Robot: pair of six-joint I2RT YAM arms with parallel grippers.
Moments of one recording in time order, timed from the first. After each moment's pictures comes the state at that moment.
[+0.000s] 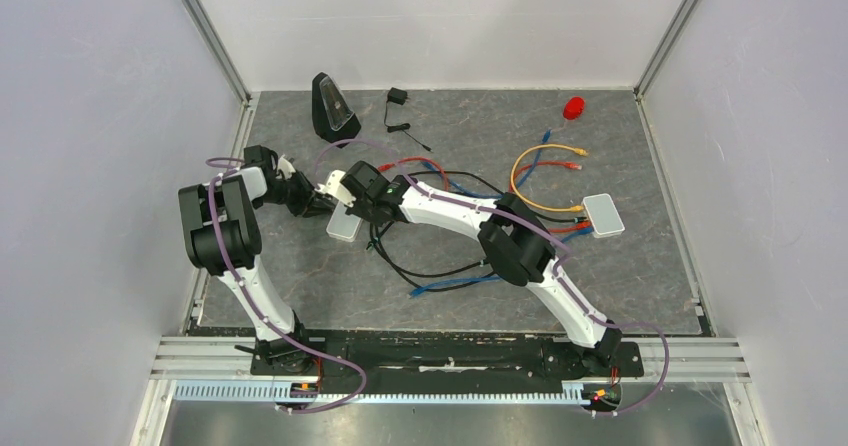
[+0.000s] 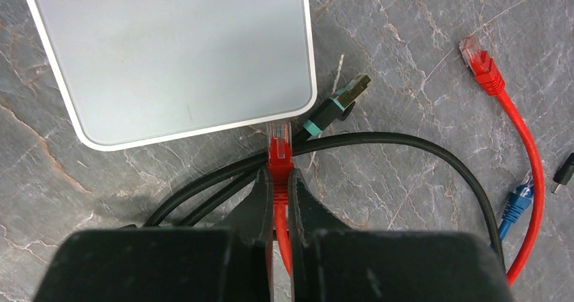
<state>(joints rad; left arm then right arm) 0.26 1.91 1.10 -0.47 0.65 -0.42 0.99 2.38 1.98 -0.51 0.16 -0.30</state>
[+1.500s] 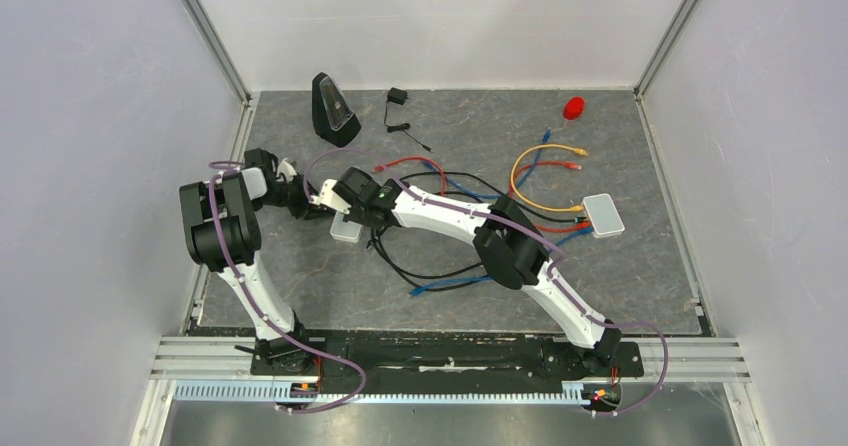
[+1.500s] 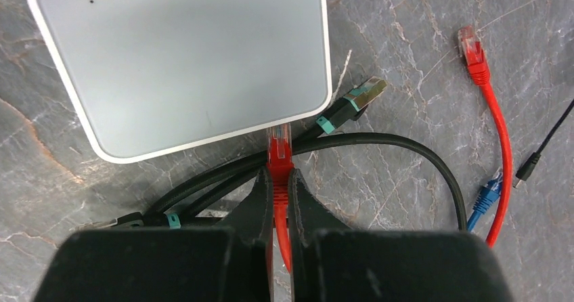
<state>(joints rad) 0.26 1.94 1.10 -0.48 0.71 -0.40 1.03 2.42 2.06 -0.61 0.23 -0.39</state>
